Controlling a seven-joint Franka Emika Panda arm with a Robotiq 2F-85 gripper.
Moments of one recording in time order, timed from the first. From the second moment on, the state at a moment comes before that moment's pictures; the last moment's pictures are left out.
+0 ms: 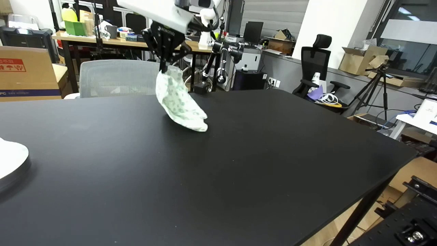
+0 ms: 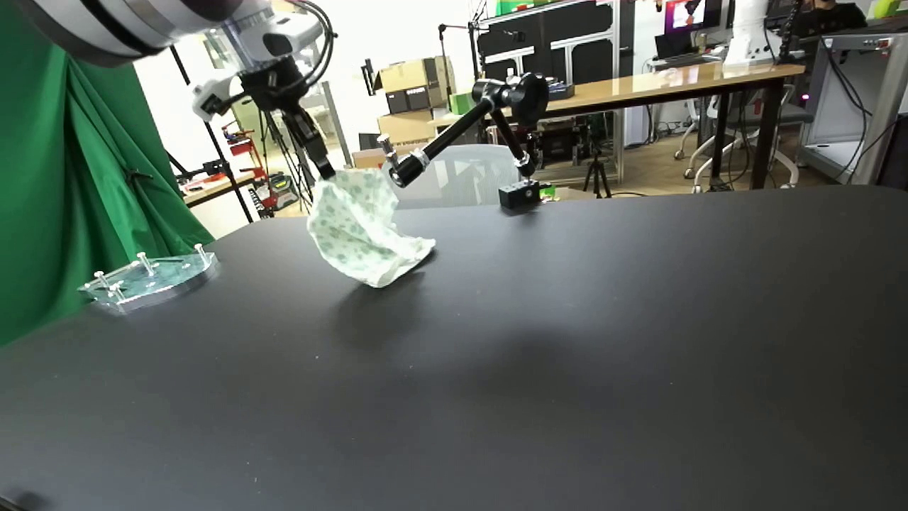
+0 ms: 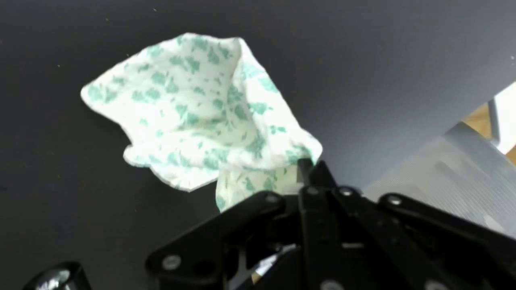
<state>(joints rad) 0.40 0.39 -0.09 -2.07 -0.06 2.81 1.01</state>
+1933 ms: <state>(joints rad) 0.04 -0.22 0.10 -2.24 -0.47 2.42 1.42</state>
